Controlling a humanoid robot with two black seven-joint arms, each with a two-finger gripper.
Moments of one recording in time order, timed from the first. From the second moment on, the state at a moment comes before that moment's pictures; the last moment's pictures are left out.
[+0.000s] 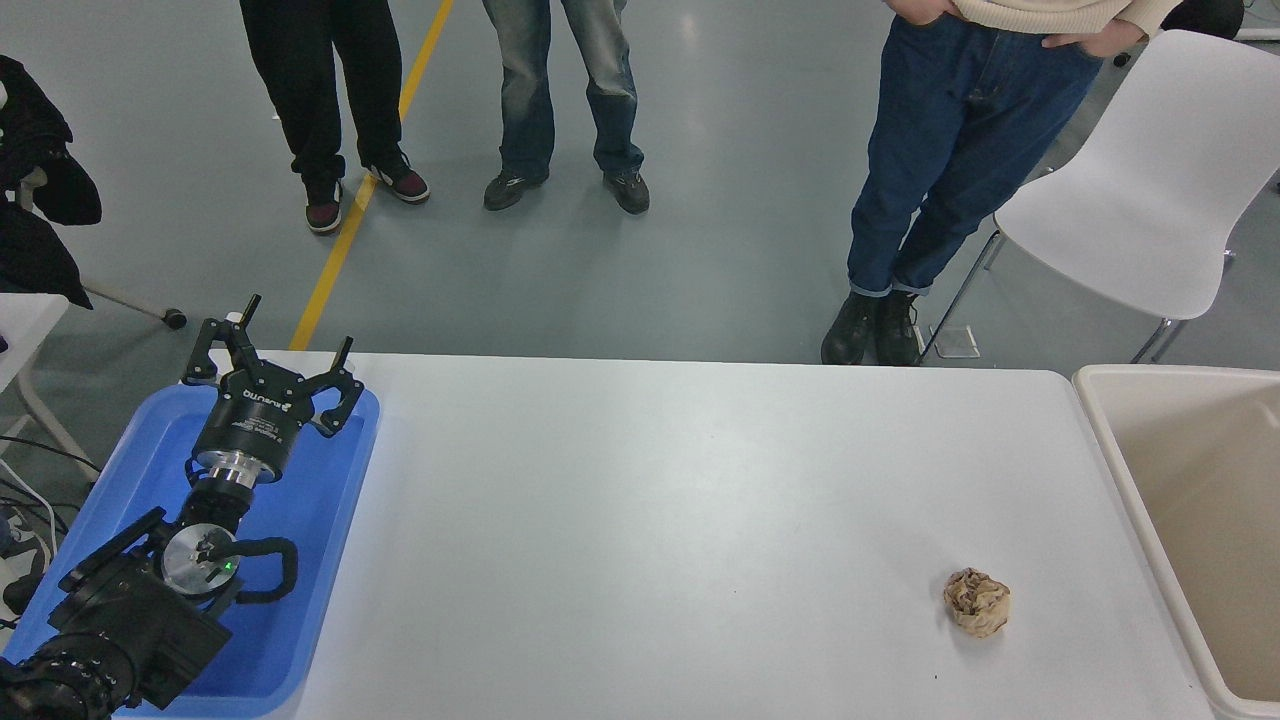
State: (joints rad) left arm -0.60 0.23 -0.89 -0.31 -0.13 -0.77 -0.36; right arm 0.71 -0.70 -0.63 0.32 -0.13 -0.21 -0.06
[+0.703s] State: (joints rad) left arm -0.60 0.23 -0.89 -0.31 -0.13 -0.77 -0.36; right arm 1.03 -1.00 -0.68 1.16 -0.40 -0.18 -0.06
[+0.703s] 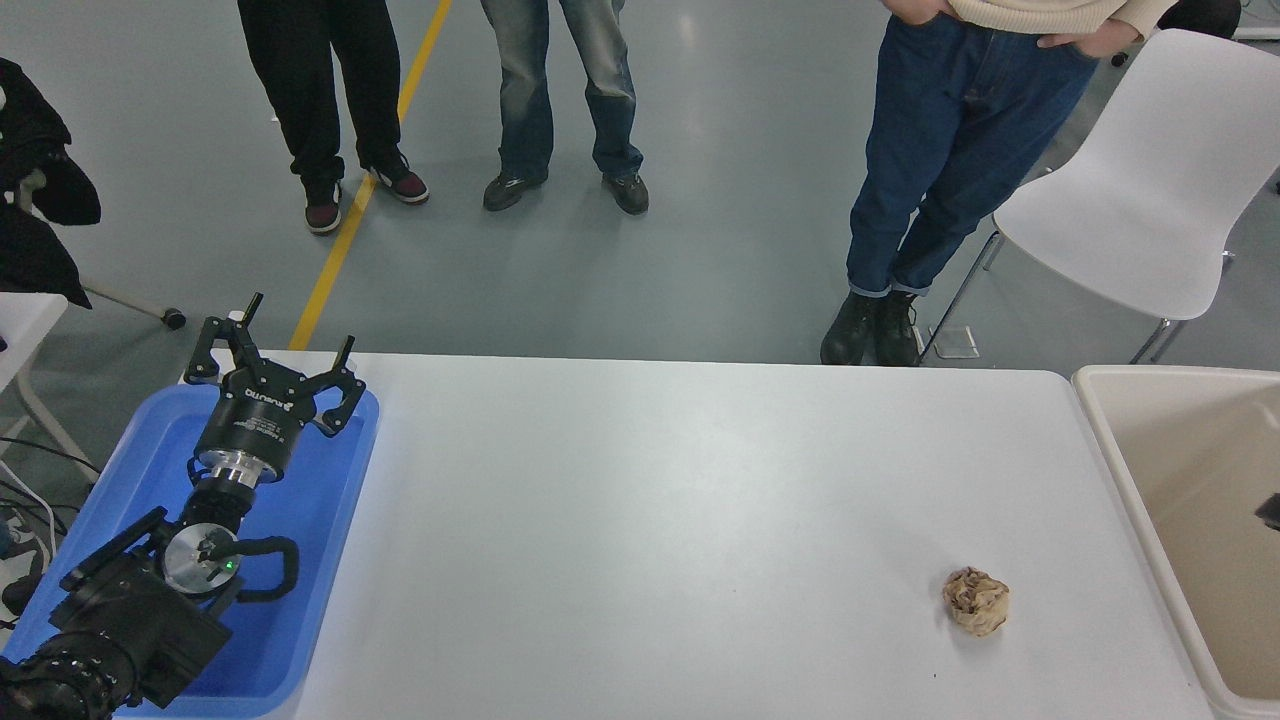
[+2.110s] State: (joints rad) left arm -0.60 0.23 -0.89 -0.31 -0.13 -0.77 -0.36; right arm 2.25 -0.40 -1.25 1.30 -0.26 0.78 -0.05
